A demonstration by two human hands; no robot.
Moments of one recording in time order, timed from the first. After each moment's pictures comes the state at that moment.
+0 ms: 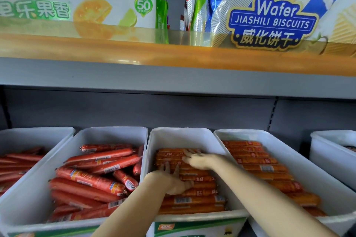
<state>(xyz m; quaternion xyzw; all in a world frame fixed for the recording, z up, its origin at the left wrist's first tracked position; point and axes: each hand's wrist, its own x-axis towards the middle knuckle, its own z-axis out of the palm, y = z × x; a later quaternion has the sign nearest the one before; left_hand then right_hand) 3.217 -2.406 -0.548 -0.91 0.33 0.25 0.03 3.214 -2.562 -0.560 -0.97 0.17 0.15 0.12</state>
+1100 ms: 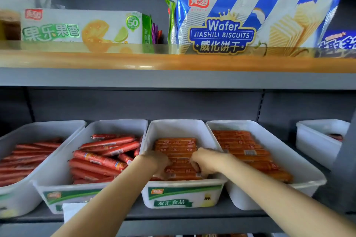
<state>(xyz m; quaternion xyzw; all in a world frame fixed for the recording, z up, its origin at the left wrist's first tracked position) 3.187 -2.377 -0.521 -0.87 0.46 0.08 0.16 3.097 -2.520 -0.513 -0.99 0.05 0.14 -0.04</state>
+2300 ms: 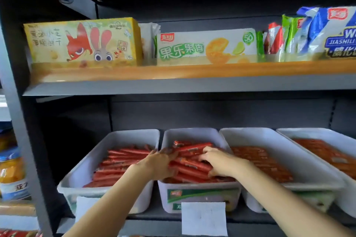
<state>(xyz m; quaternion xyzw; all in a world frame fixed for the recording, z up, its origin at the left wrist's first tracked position) 3.274 -2.147 -0.508 -0.91 0.42 -0.01 0.06 3.208 -2.344 -0.522 -1.00 -0.02 -0.01 -0.01</state>
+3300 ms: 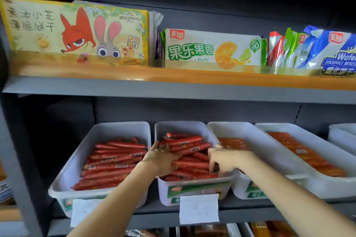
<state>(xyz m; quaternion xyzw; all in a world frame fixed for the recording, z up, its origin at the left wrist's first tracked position) 3.289 -2.157 -0.517 -0.87 0.47 -0.01 0.12 3.181 -2.354 -0.499 -0.98 0.04 0.19 -0.04</state>
